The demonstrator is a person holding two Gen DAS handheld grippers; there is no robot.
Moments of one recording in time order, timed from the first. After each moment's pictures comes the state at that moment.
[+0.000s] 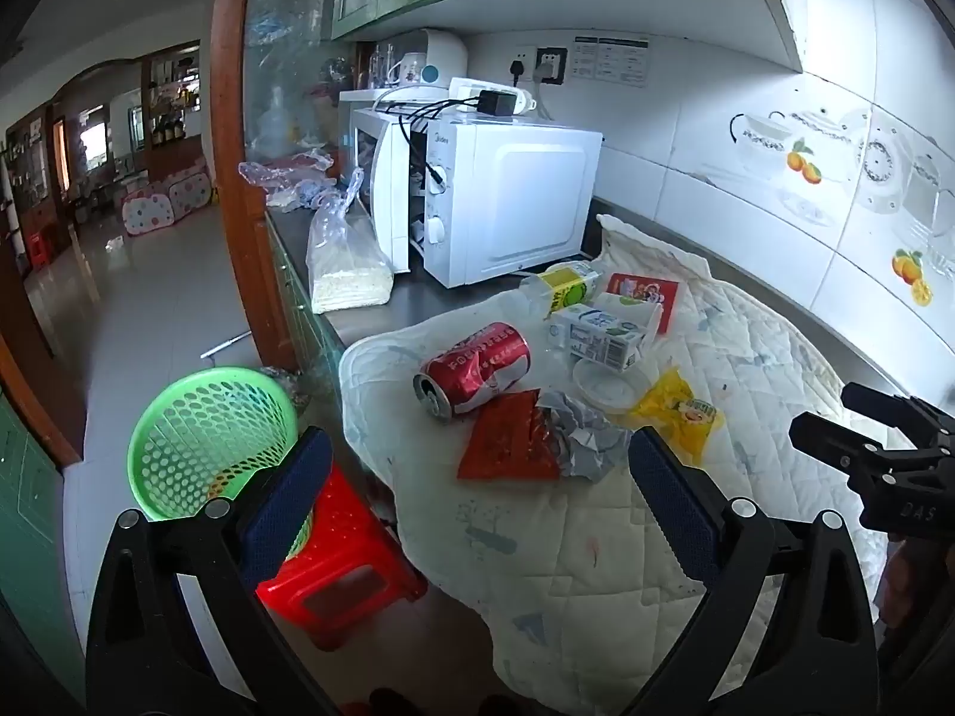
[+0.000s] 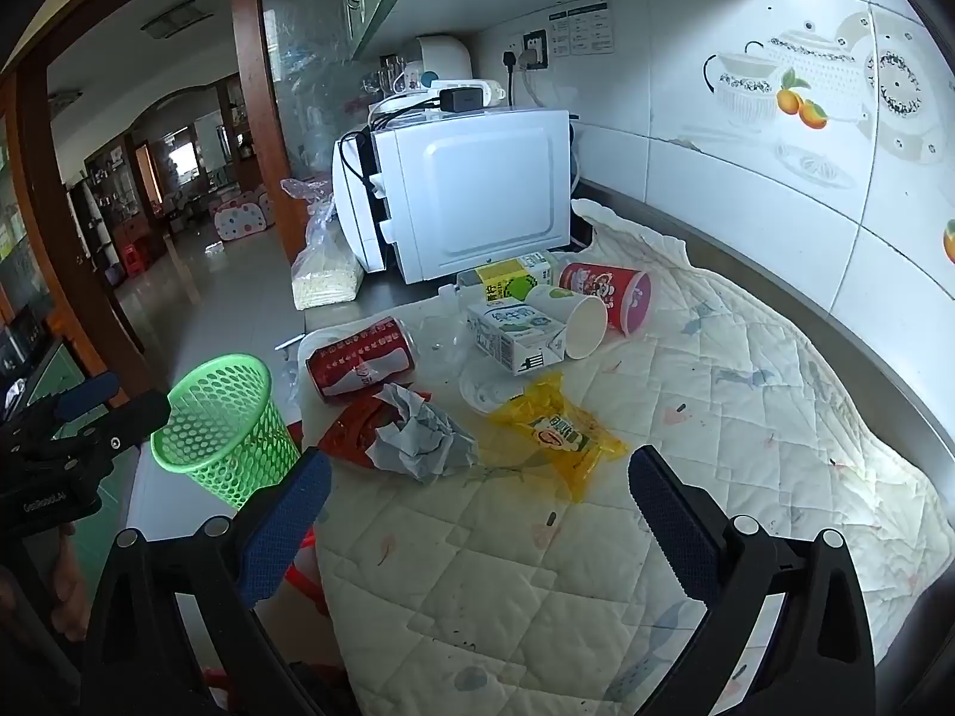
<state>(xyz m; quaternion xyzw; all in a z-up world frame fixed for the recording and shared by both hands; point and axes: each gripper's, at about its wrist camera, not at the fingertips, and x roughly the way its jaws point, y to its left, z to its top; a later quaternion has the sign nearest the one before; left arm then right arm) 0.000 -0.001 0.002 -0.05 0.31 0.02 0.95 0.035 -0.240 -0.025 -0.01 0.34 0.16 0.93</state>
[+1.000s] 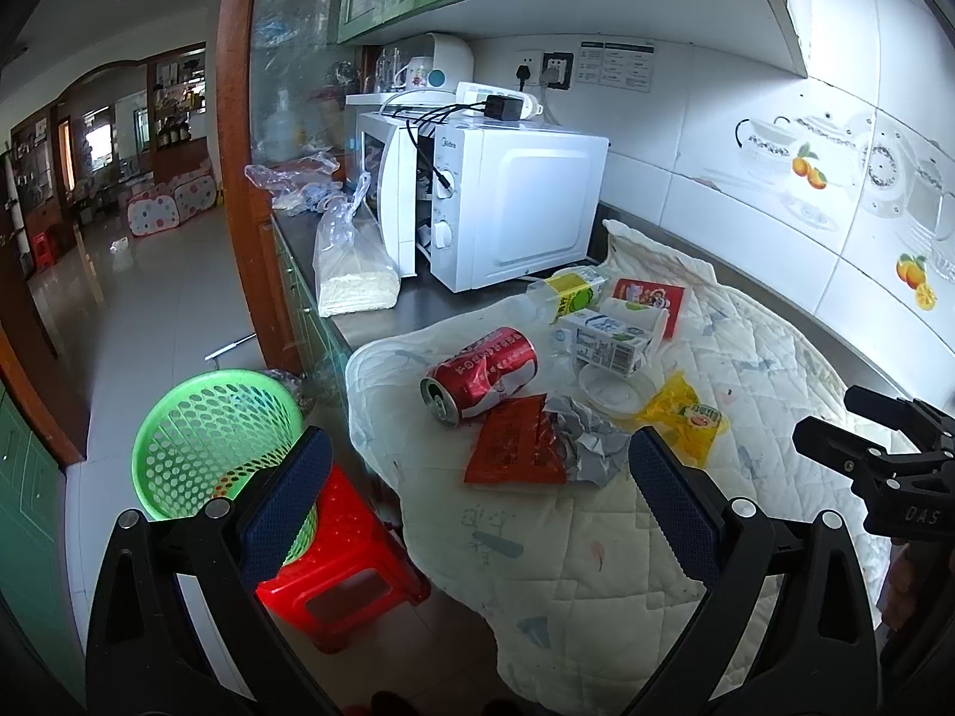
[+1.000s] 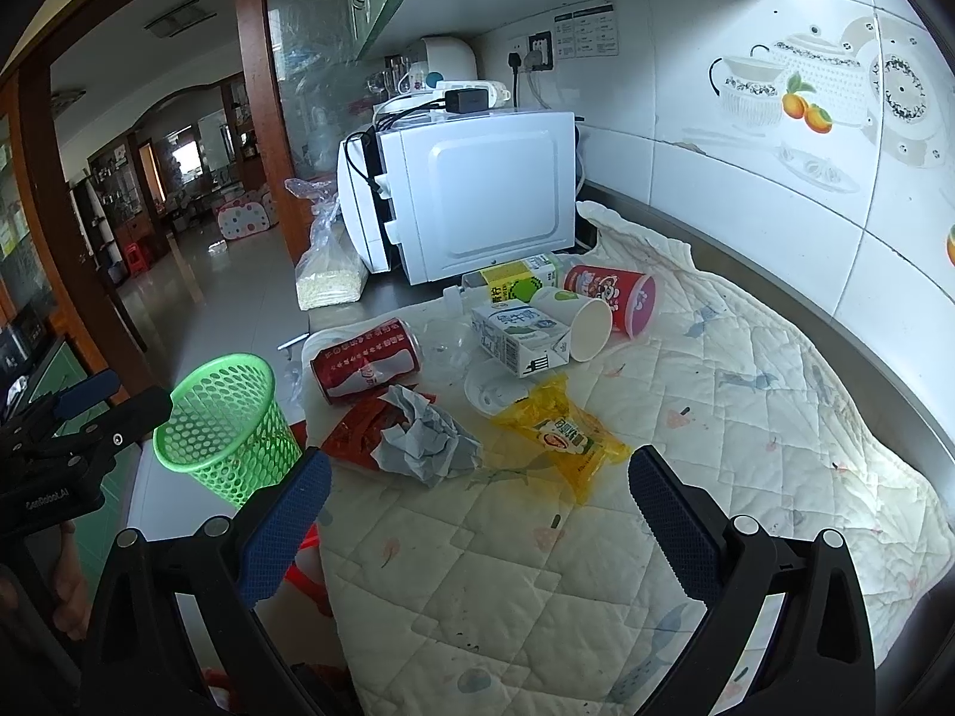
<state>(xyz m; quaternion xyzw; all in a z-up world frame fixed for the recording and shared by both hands) -0.002 0.002 0.004 -0.06 0.30 0.02 0.95 0.034 -0.235 -0.025 -0.01 0.34 0.17 0.93</state>
